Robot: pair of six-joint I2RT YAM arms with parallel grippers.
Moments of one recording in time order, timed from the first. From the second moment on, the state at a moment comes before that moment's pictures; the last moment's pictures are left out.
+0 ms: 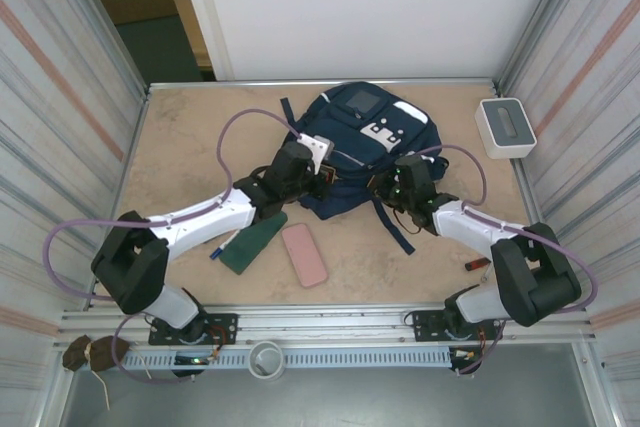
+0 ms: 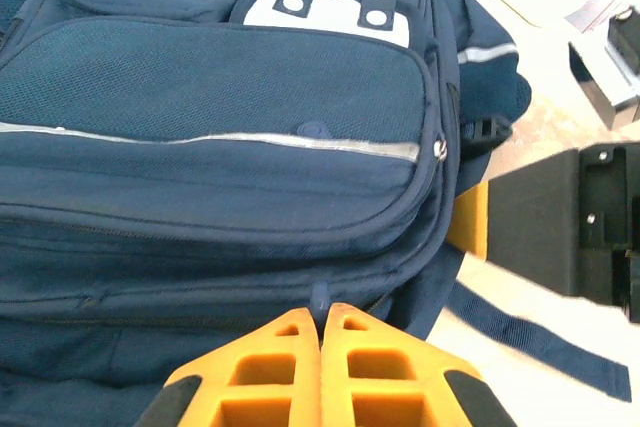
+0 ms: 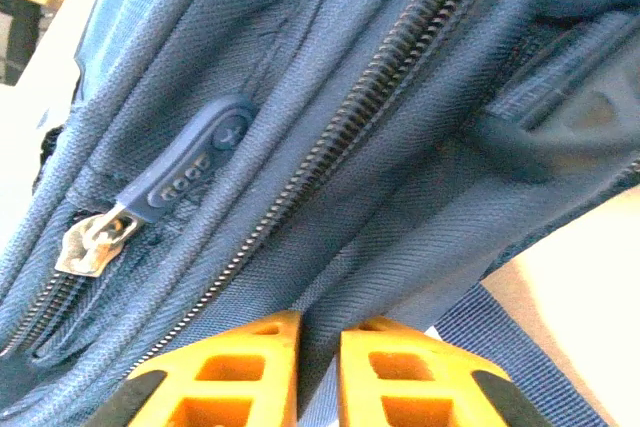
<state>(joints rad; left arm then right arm) -0.78 1.51 1.00 -0.04 -0.04 -0.27 0.42 1.37 0.63 0.06 -0.09 0.93</state>
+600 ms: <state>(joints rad) -0.57 1.47 0.89 -0.01 -0.02 -0.26 0.19 1.35 0.73 -0.25 -0.32 0.63</state>
